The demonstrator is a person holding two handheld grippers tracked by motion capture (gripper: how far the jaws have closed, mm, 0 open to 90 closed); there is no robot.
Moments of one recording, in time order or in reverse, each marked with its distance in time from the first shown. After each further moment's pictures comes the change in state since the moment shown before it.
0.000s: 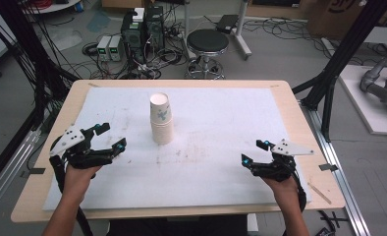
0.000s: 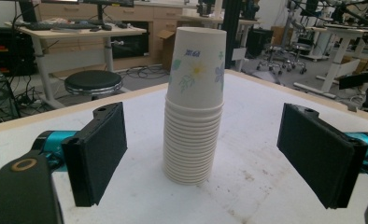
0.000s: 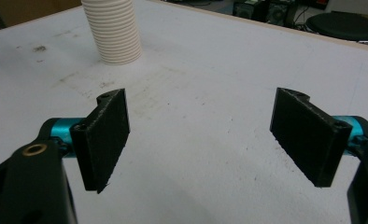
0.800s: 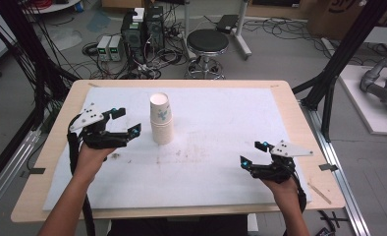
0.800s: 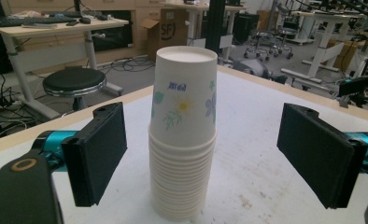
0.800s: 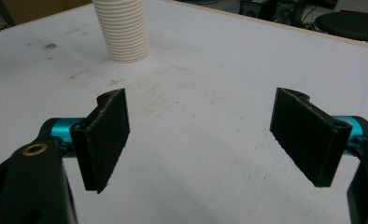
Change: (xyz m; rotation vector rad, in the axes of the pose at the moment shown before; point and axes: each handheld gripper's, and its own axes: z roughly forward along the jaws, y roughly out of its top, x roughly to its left) left arm 0.002 0.036 0.054 0.065 -0.065 0.025; right arm 0.004 0.000 -0.001 0.010 0.021 -0.010
